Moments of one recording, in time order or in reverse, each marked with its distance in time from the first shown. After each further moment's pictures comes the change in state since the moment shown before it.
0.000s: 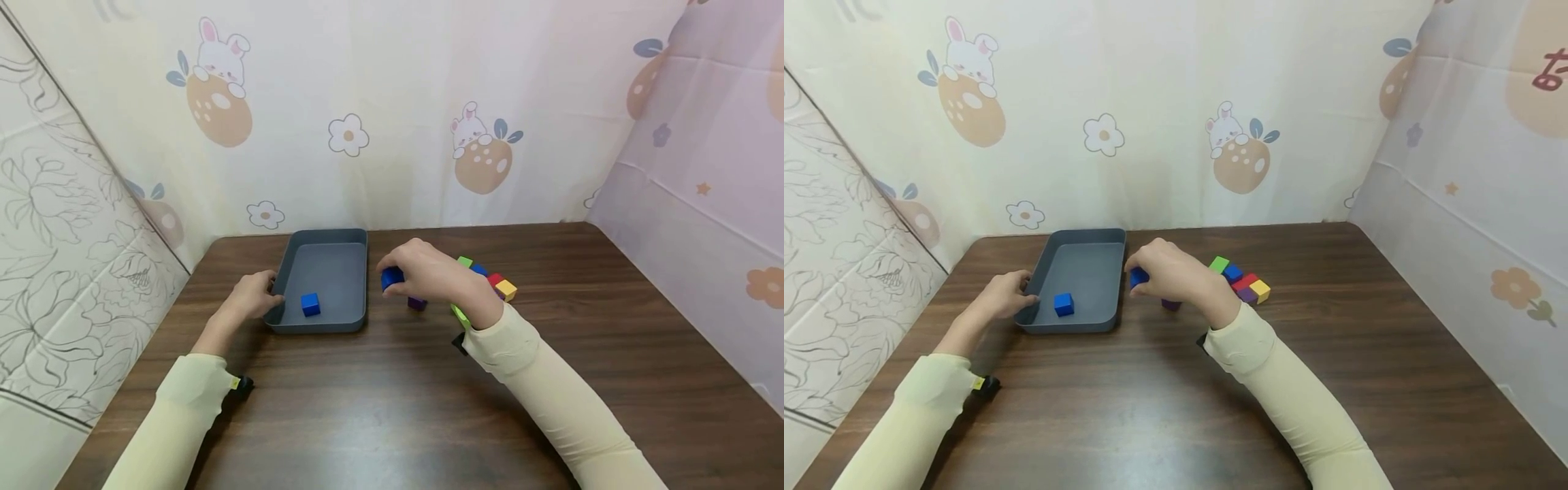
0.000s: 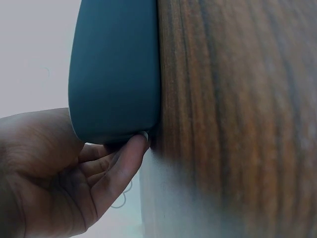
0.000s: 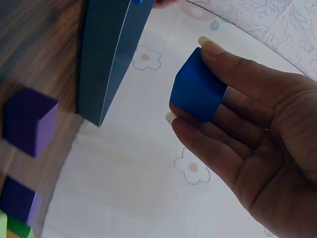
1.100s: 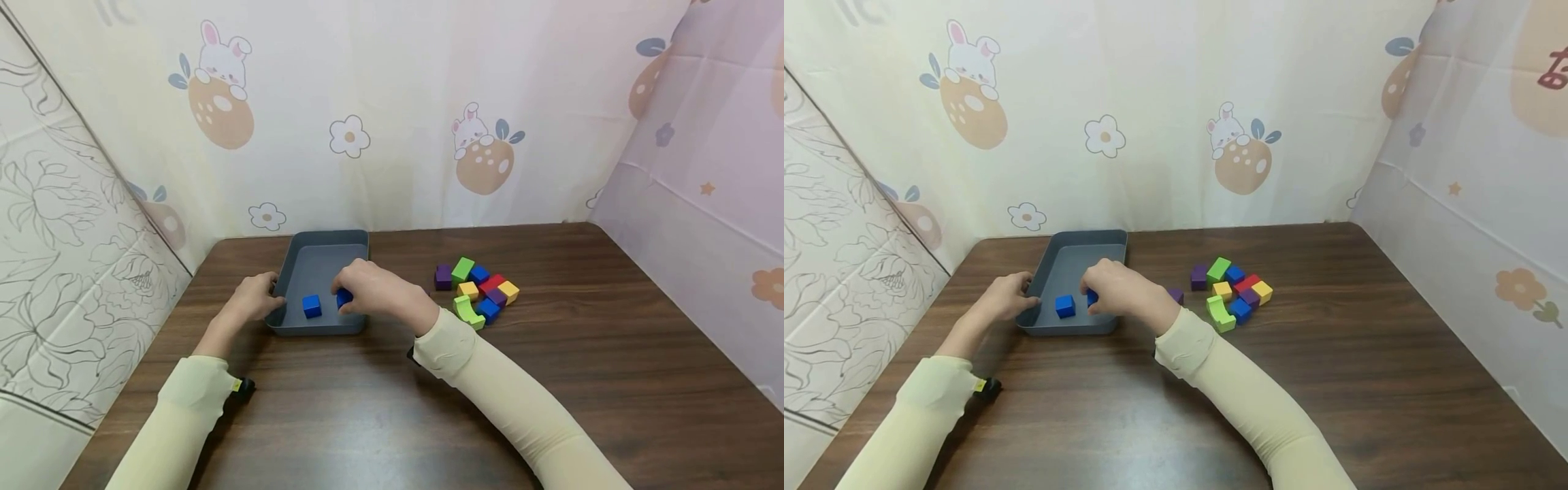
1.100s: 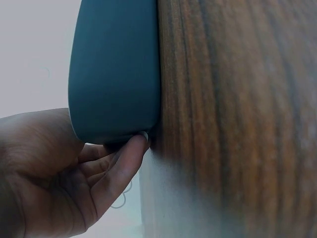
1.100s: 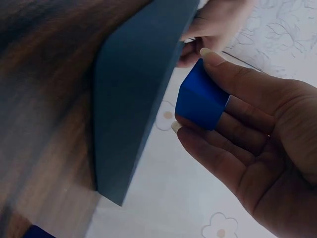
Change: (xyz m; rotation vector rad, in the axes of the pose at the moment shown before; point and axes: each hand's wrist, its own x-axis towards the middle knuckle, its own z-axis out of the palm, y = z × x) left_hand 0.002 -0.003 0.003 -0.014 -0.004 -0.016; right_hand 0.061 -0.036 0.053 -0.024 -0.134 -0.043
